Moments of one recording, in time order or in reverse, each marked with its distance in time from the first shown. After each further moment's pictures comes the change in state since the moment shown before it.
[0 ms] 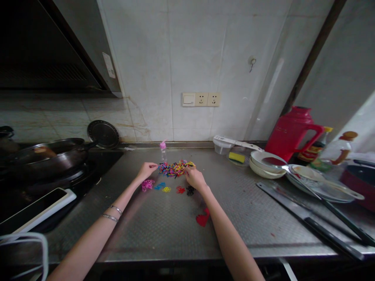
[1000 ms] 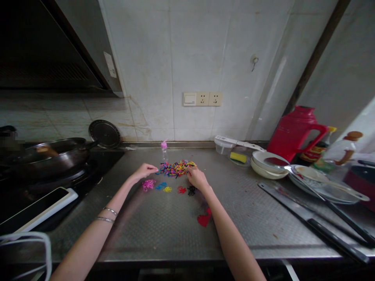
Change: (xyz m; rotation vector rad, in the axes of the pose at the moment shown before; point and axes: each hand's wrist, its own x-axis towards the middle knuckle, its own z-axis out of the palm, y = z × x) left_hand -0.016 0.012 -0.027 -0.216 -0.284 -0.110; right_hand 0.000 0.005 0.000 -0.029 0.013 -0.027
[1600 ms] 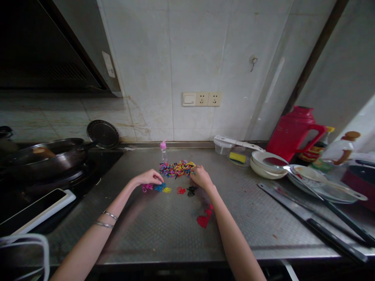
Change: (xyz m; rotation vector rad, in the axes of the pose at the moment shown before) left_hand -0.013 0.020 0.015 0.046 -0.448 0.107; right_hand 0.004 0.023 -0.002 0.026 0.003 0.034
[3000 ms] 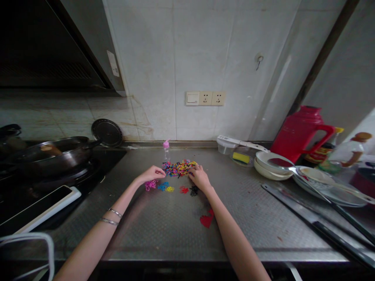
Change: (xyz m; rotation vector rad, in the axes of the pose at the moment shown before) left_hand 0.011 -0.013 0.000 0.002 0.206 -0.018; right_hand -0.001 -0.012 0.017 -0.040 0.099 -0.098
